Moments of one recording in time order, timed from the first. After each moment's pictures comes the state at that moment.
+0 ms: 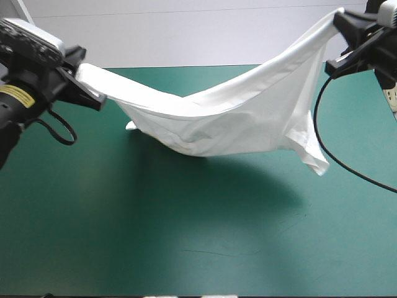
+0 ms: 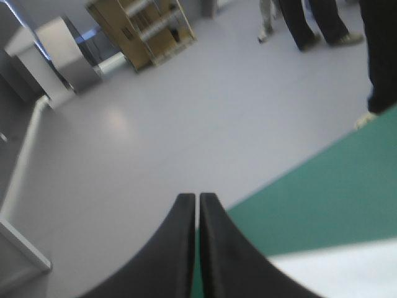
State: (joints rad) left arm -0.37 1.14 -1.63 0.15 0.71 0.30; right arm -0.11 1.20 -1.76 0.81 0.79 -0.76
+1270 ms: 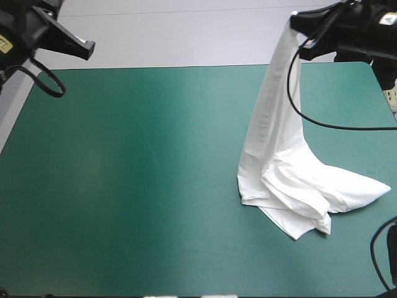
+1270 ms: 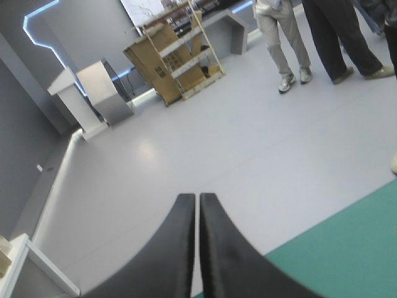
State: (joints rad) left arm -0.37 1.38 -2.12 0.17 0.86 0.36; right arm -0.04 1.59 -2.17 0.85 1.14 -0.68
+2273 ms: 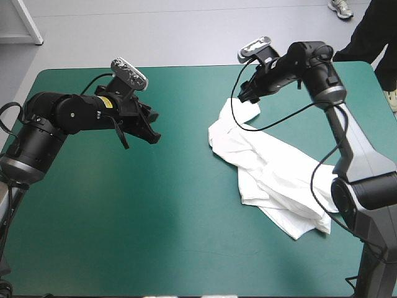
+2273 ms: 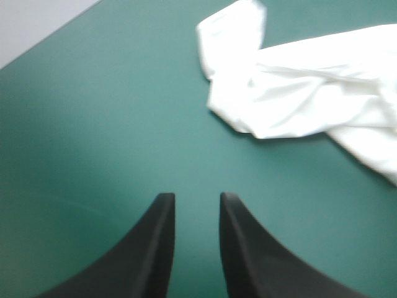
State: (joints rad) left arm -0.37 1.40 -1.54 -0.26 0.97 0.51; right arm 0.26 1.98 -2.16 0.25 1.17 -0.44
